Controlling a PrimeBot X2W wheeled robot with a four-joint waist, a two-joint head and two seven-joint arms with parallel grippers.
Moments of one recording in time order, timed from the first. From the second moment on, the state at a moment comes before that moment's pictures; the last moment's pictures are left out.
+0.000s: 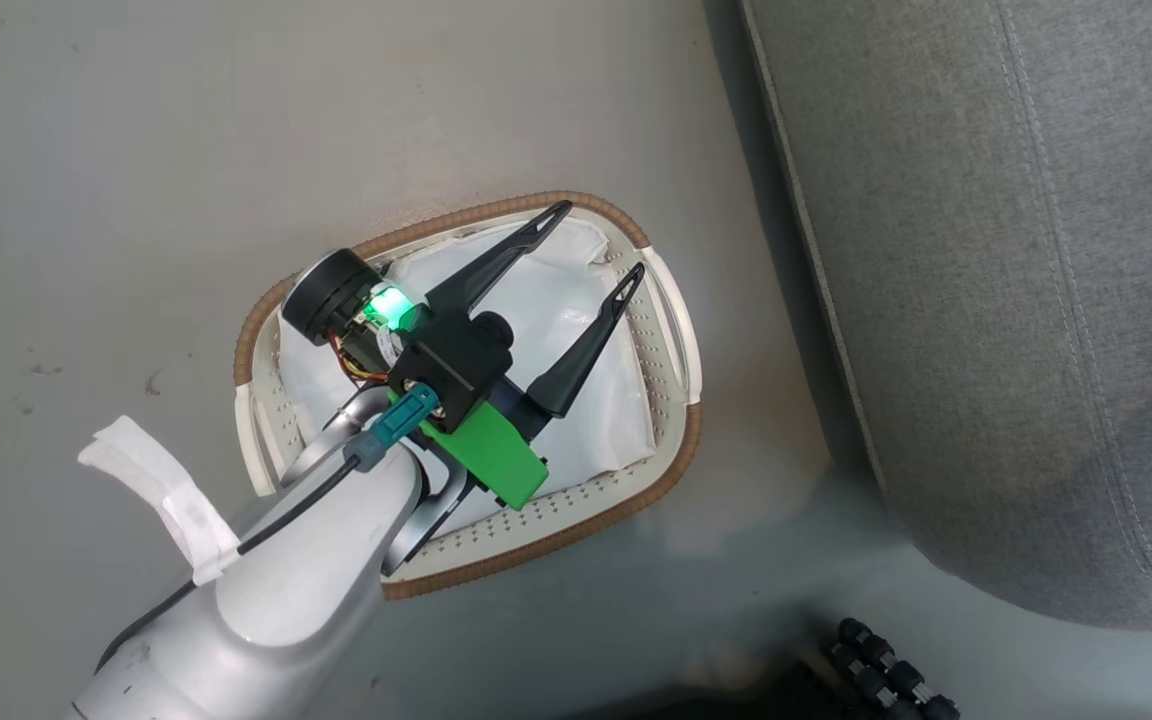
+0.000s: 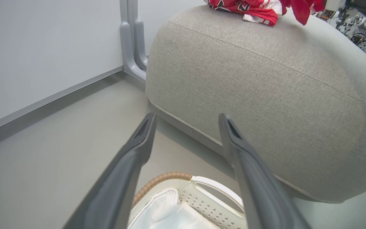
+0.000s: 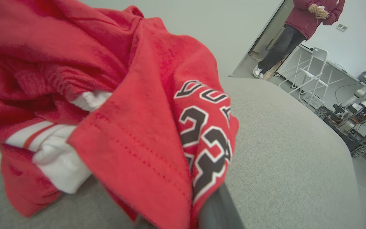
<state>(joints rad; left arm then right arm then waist) -0.71 0.26 -0.82 0.28 -0.35 -0.13 -0.26 -0.84 -0.25 -0.66 0.54 -0.21 0.13 -0.26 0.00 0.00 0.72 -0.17</state>
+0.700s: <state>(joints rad) -0.59 0.19 -0.67 0.30 -0.40 -0.13 -0.26 -0.60 -0.19 -0.50 0.37 -0.13 0.13 -0.26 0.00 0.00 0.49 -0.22</state>
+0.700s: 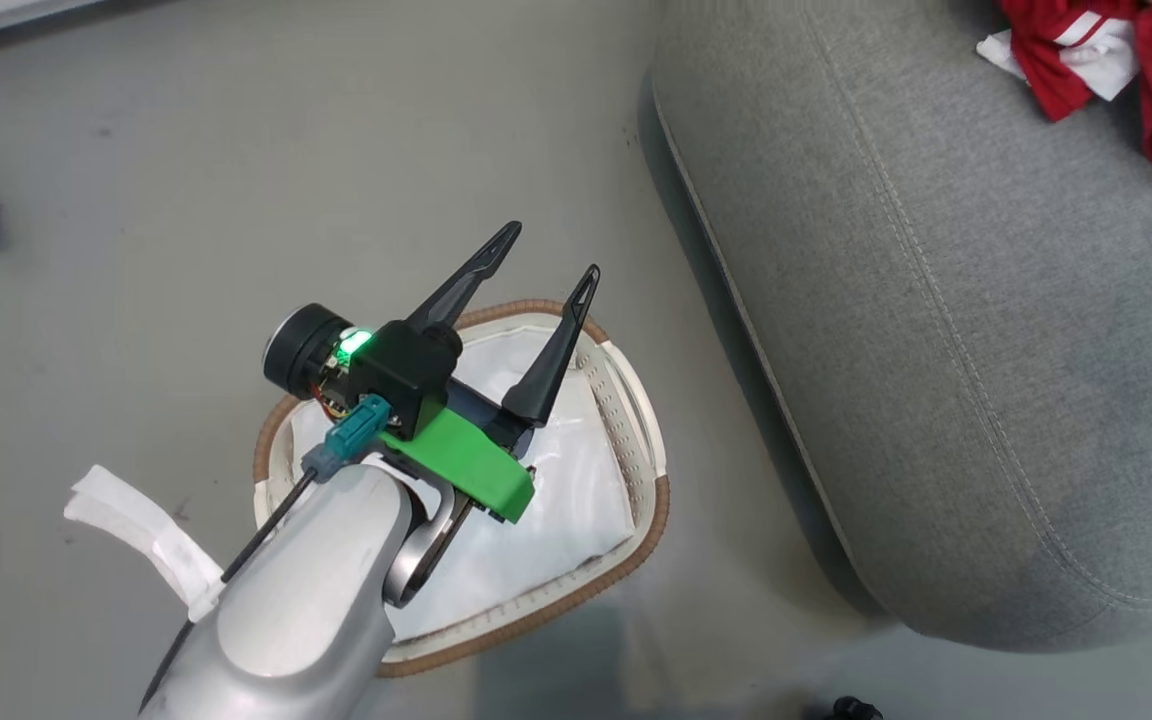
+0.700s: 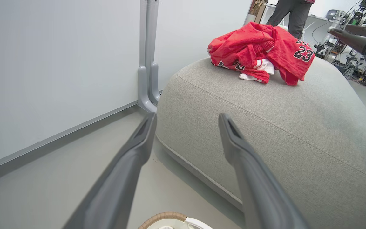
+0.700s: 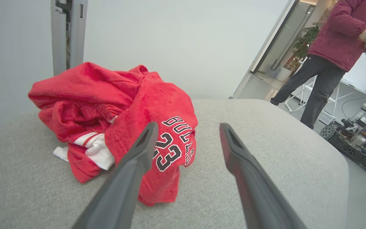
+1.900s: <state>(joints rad) -0.15 0.06 -0.09 0.29 -0.29 -0.13 -0.26 -0.36 -0.05 -0.08 0.34 0.09 0.13 -0.26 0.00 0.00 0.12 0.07</state>
